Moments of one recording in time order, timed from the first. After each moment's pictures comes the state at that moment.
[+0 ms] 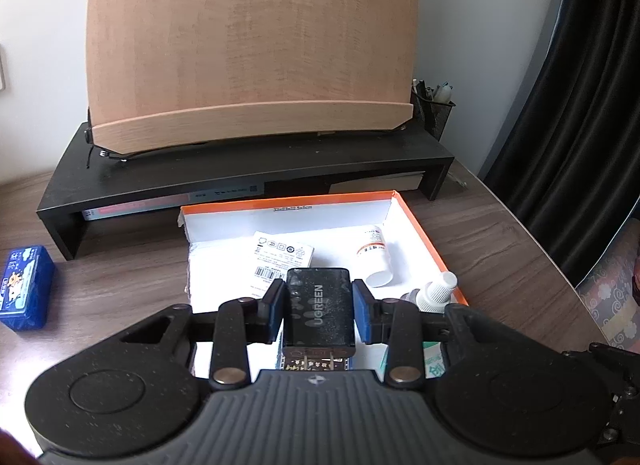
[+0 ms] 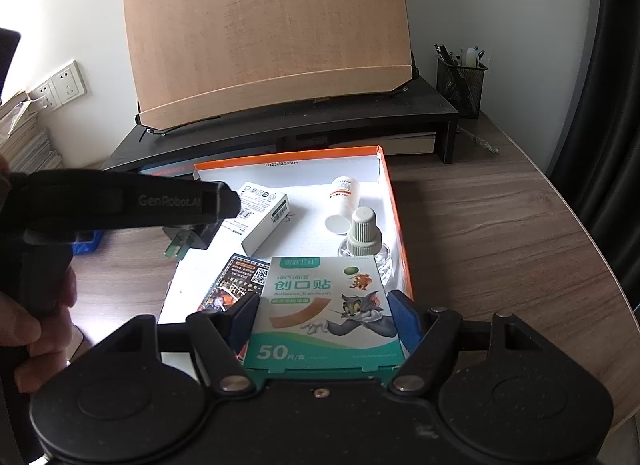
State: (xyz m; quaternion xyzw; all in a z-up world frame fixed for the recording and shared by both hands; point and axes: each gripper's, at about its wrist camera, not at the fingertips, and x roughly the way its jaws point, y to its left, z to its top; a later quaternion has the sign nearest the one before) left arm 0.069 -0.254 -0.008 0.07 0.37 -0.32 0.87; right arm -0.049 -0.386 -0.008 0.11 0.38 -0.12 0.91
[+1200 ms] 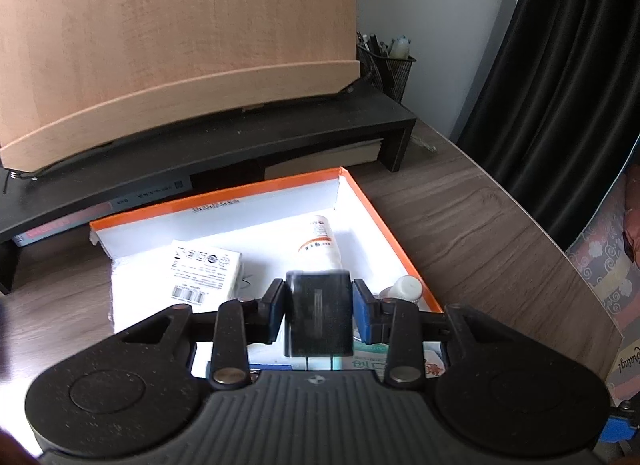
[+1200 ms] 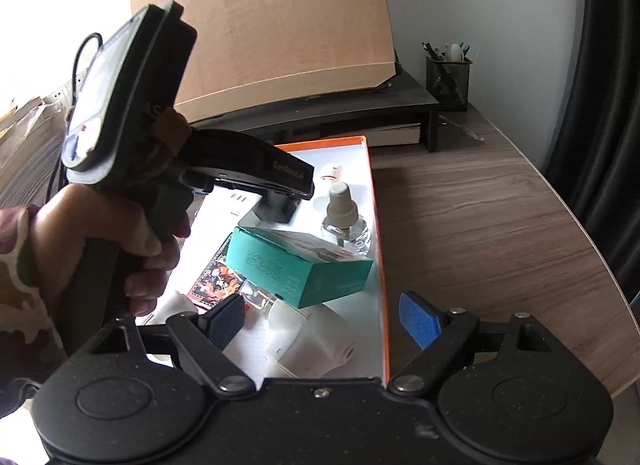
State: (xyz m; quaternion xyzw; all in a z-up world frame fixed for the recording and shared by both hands) left arm 0.084 -0.317 -0.035 0.12 0.39 -0.36 0.84; right arm -0.089 -0.398 -0.005 0.13 0.37 -0.11 0.91
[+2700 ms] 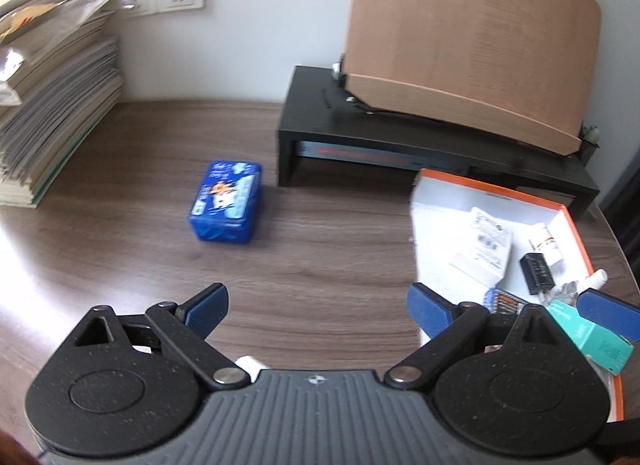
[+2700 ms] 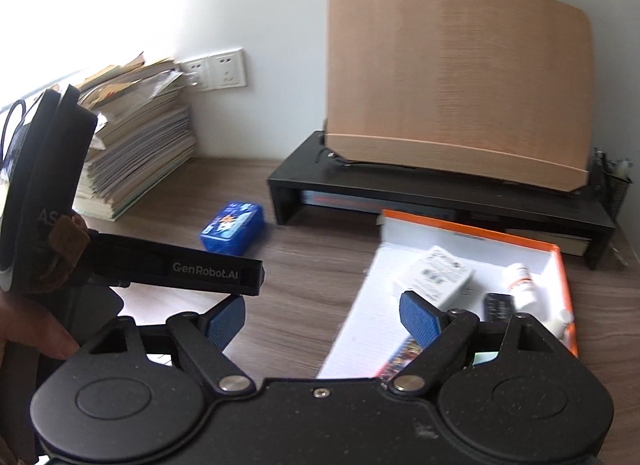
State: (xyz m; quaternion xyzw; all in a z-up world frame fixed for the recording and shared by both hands) left arm 0.089 -0.102 -0.005 0.02 0.42 -0.13 0.90; right arm -0.014 -0.262 0.022 0.03 0.33 0.06 0.94
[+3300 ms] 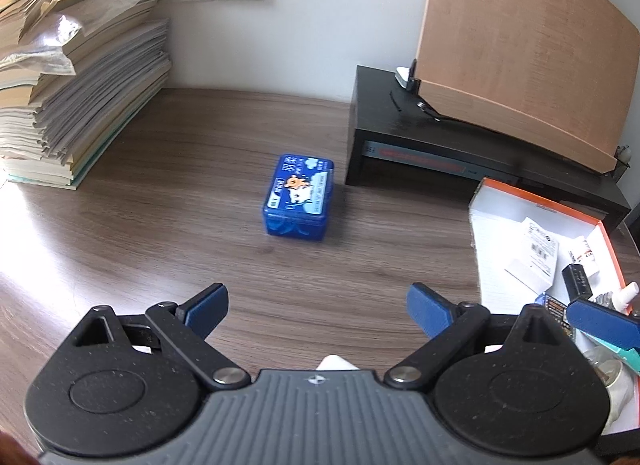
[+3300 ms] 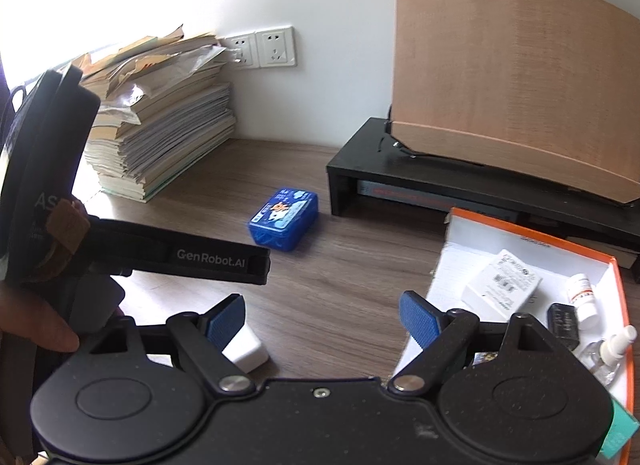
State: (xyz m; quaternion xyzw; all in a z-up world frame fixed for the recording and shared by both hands) left arm 0.099 -0.053 -0.007 0.01 0.42 -0.09 0.90; right arm 0.008 -0.209 0.014 0.01 0.35 0.10 0.93
